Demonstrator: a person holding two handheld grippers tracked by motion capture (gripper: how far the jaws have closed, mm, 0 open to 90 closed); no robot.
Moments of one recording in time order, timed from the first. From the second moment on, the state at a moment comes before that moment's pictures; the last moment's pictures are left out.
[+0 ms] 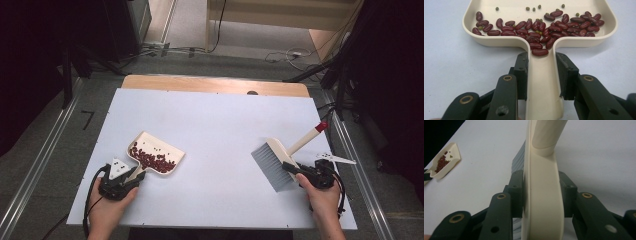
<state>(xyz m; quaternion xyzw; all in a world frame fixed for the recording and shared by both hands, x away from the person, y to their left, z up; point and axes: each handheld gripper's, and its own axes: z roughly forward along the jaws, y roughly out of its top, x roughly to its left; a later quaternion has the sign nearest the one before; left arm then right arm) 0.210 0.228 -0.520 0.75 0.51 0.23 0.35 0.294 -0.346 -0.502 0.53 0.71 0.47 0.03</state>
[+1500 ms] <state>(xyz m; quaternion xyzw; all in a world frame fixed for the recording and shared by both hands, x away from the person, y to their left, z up) 0.202 0.246 -0.500 0.71 0.50 0.22 0.45 0.289 -0.363 -0.488 0.53 0.74 0.38 0.16</state>
